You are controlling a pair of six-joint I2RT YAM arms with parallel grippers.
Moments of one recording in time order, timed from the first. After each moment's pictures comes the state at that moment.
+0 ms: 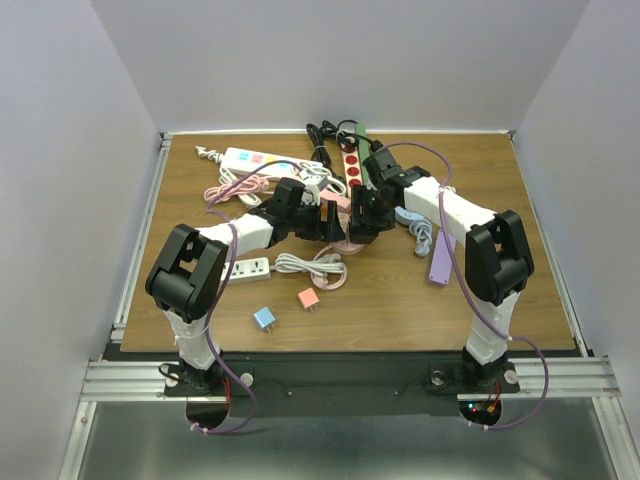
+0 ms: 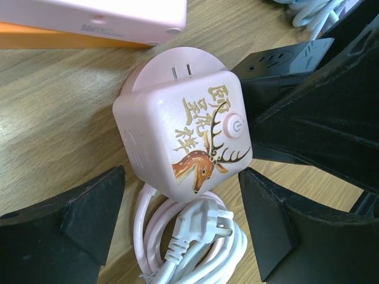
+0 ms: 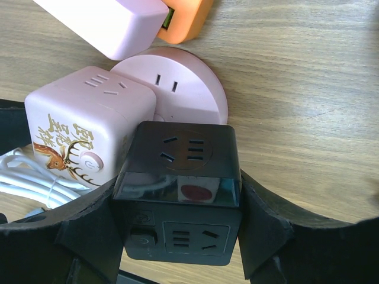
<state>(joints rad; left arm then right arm) -0.52 1.78 1.05 0.04 0.41 -0.38 0.50 1.92 1.54 -0.73 -0.12 0.50</state>
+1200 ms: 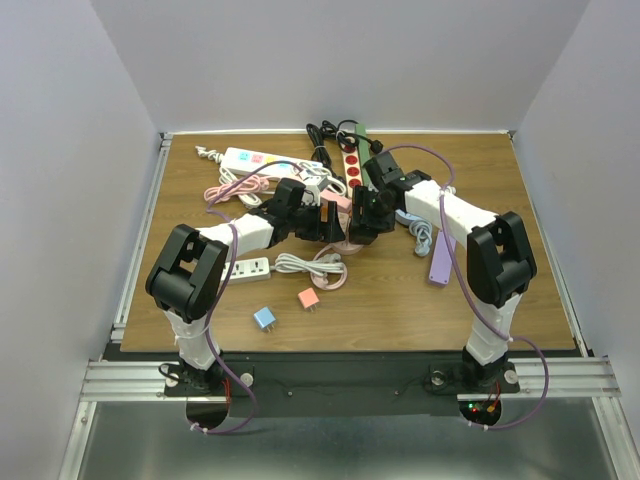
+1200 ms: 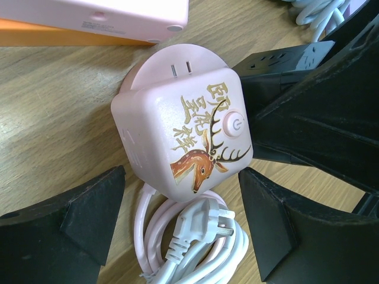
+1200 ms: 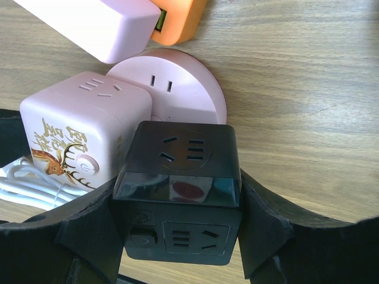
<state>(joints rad) -0.52 1.78 1.05 0.03 0.40 -0.38 0.50 1.90 1.49 -0.68 -0.05 0.56</state>
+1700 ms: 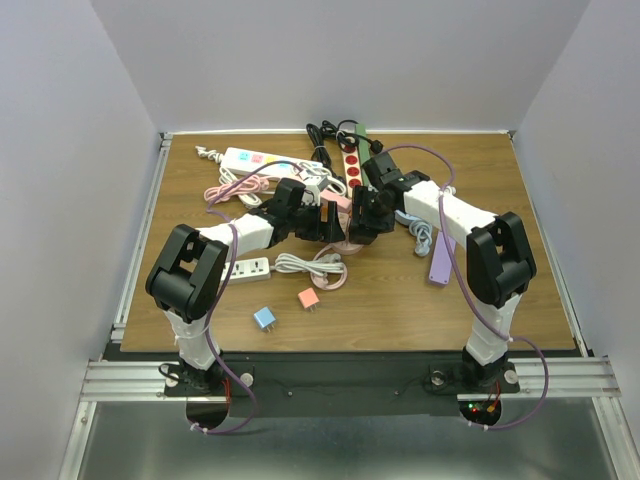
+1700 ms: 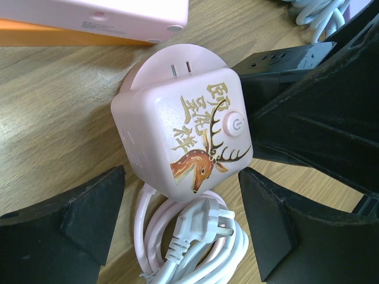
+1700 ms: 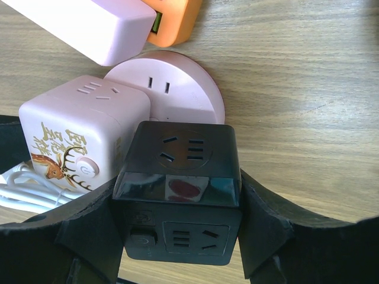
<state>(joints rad) -0.52 1.78 1.05 0.03 0.40 -0.38 0.51 1.90 1.49 -0.68 -0.02 0.58</state>
